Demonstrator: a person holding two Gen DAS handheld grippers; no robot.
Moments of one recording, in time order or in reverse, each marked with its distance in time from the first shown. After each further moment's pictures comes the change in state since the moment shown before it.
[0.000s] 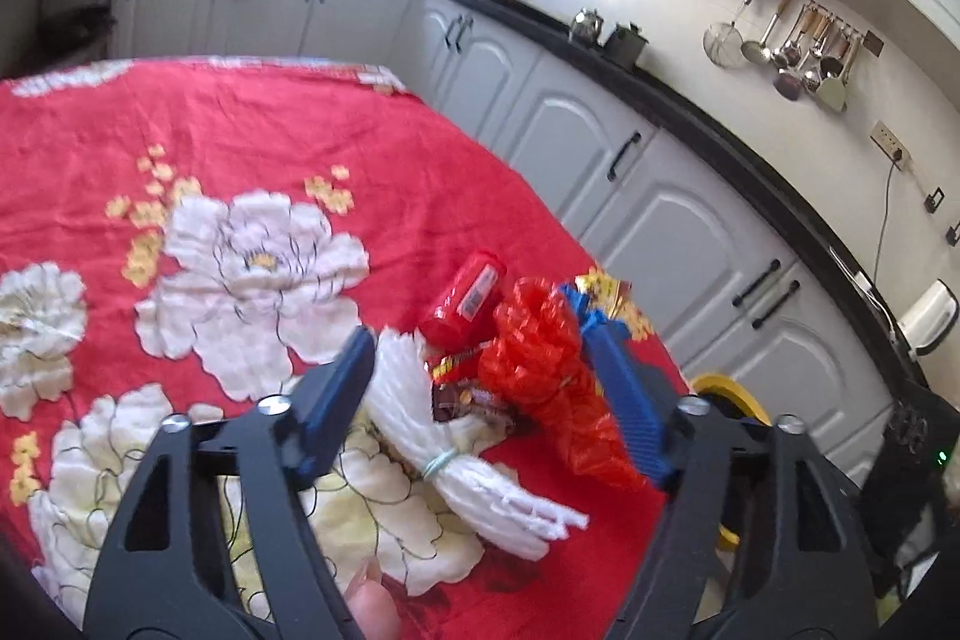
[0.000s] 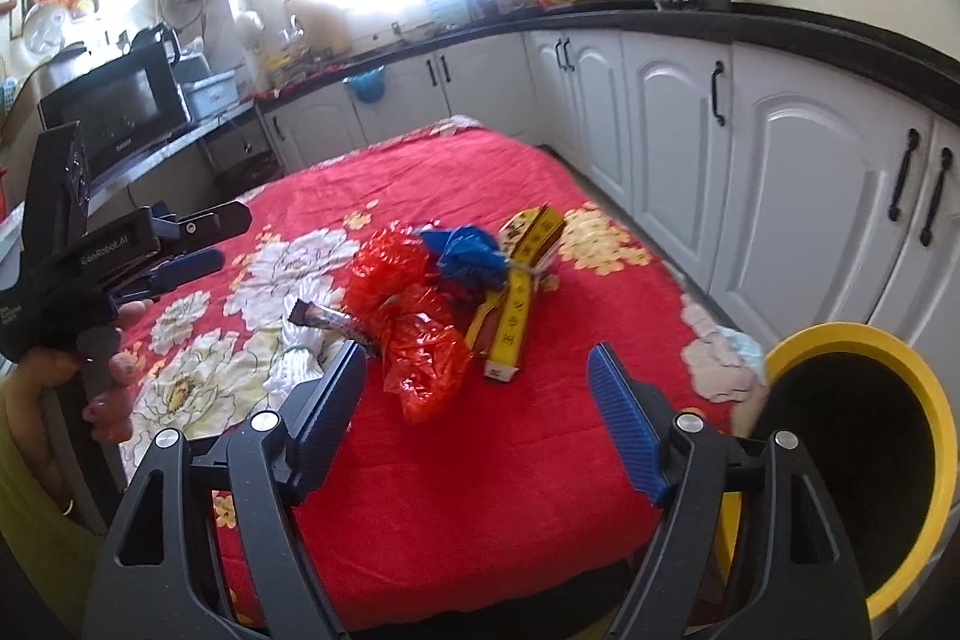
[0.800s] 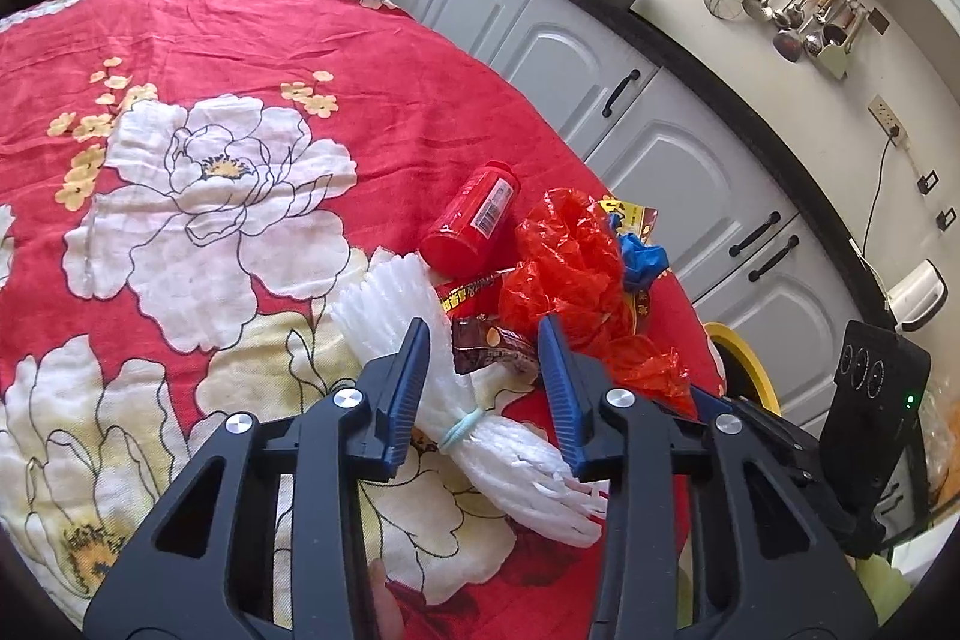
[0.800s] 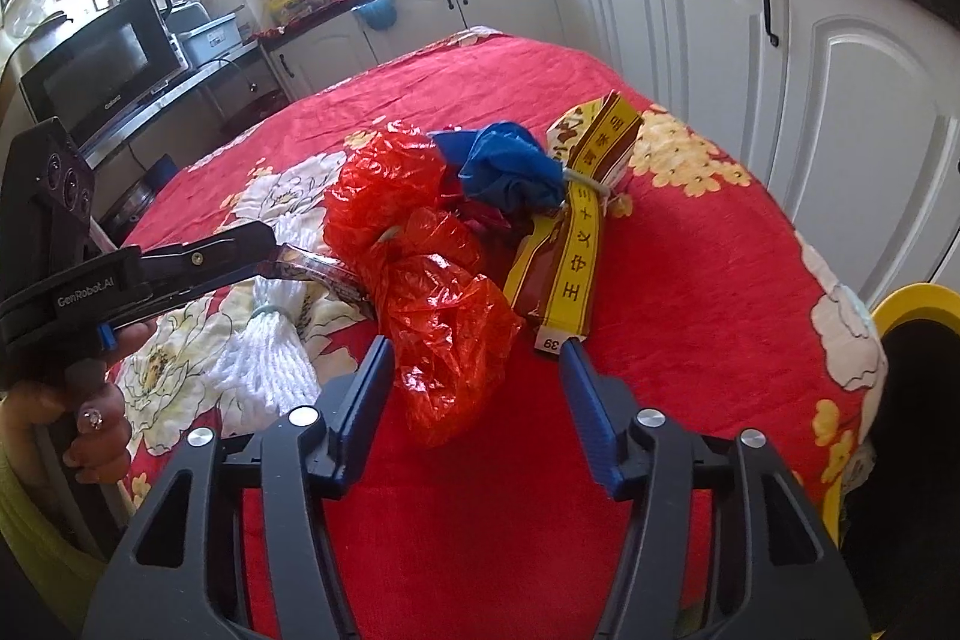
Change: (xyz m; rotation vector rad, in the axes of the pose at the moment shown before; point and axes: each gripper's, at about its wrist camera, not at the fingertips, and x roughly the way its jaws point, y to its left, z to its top) left arm 0.044 0.019 -0.023 -0.021 0.133 -0.062; right arm 0.078 0.005 -0.006 0.019 0.175 0.063
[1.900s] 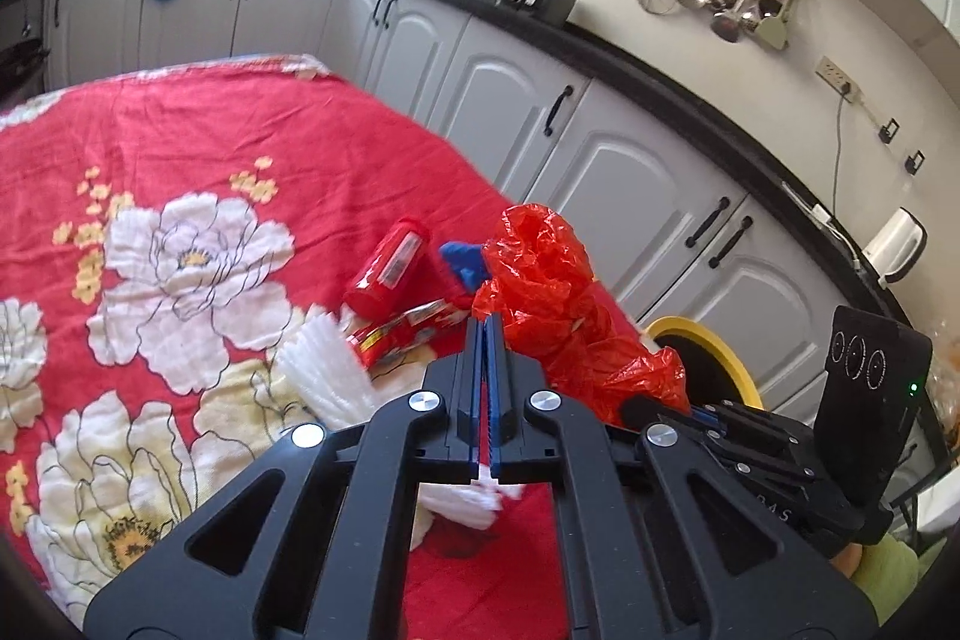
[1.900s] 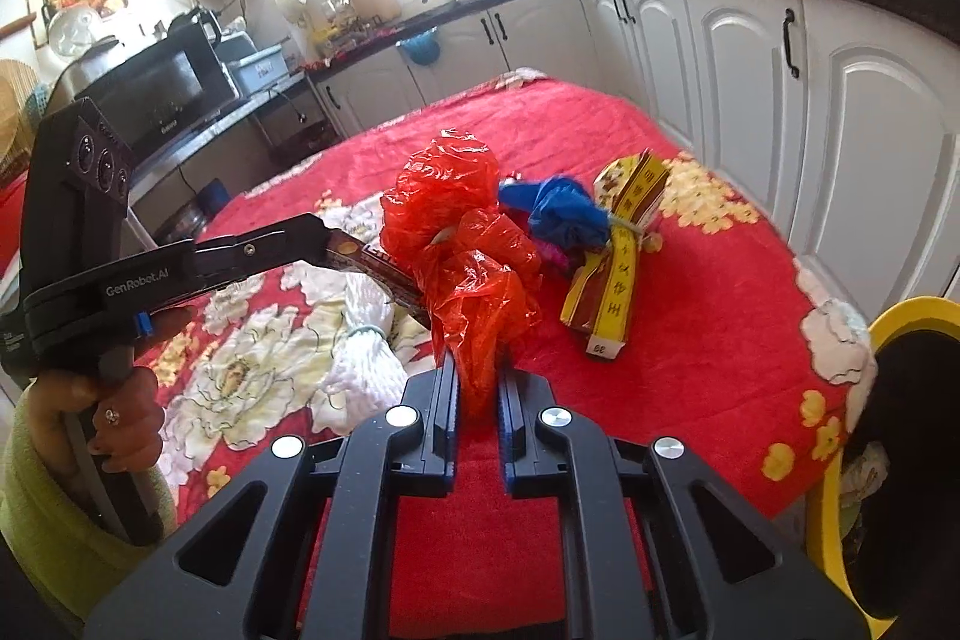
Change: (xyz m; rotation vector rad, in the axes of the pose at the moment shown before) left arm -0.048 -0.057 0.009 0.166 -0.075 -0.034; right arm -0.068 0.011 -0.002 -0.005 -0.110 0.101
